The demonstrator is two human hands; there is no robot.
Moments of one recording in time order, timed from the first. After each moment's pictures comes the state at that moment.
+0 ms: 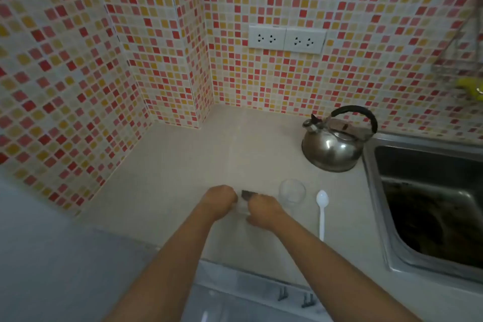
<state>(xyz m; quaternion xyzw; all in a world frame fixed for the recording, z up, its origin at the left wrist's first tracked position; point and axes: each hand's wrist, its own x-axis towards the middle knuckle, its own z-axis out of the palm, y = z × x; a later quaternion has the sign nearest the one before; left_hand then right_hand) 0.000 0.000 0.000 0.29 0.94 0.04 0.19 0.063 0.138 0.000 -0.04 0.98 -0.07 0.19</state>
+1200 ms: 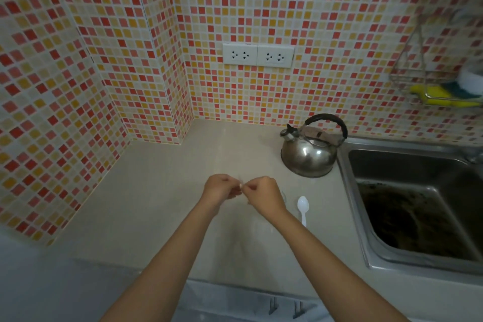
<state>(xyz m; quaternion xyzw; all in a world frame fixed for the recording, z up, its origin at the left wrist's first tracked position) 0.010 0.054 0.070 -0.02 0.76 0.61 0.24 0.070 0.166 0.068 0.17 0.89 -0.43 -0.05</state>
